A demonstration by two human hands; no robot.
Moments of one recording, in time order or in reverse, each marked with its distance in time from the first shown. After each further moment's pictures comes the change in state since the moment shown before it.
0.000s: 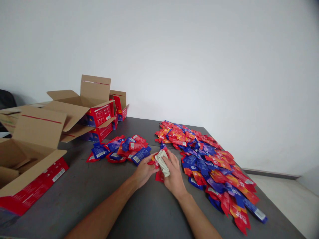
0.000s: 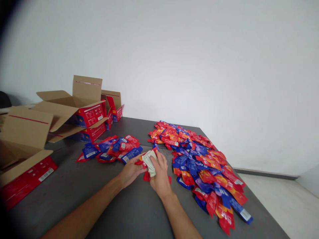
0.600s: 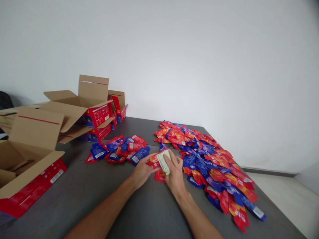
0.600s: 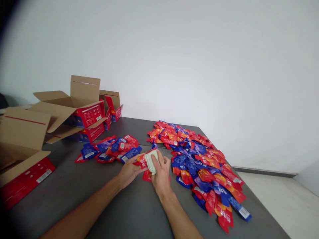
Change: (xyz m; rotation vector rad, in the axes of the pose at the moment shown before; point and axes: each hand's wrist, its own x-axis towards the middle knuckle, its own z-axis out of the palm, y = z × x) left_hand 0.001 -0.002 -0.008 -0.007 0.040 0.007; right_hand -0.002 0.004 0.000 -0.142 0.065 0.051
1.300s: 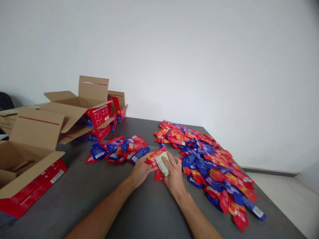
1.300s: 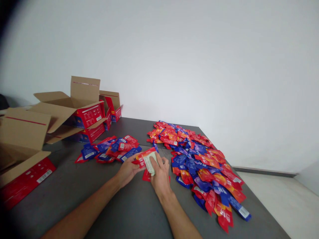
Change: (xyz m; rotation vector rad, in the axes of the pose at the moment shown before) left_hand -0.002 0.007 0.003 0.051 0.059 -0.013; right_hand -0.002 0.001 0.000 -0.042 -0.059 -0.001
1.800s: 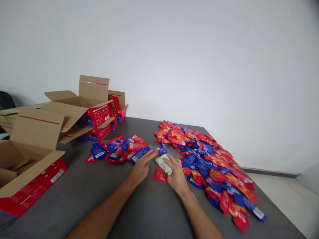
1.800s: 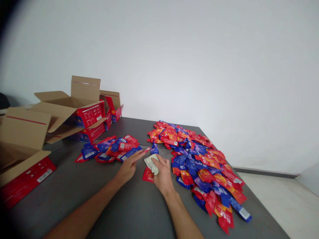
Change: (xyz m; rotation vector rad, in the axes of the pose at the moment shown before) left_hand 0.010 0.009 -0.026 1.091 -0.023 0.445; right_hand 0.004 0.010 -0.009 0.144 -0.075 0.056
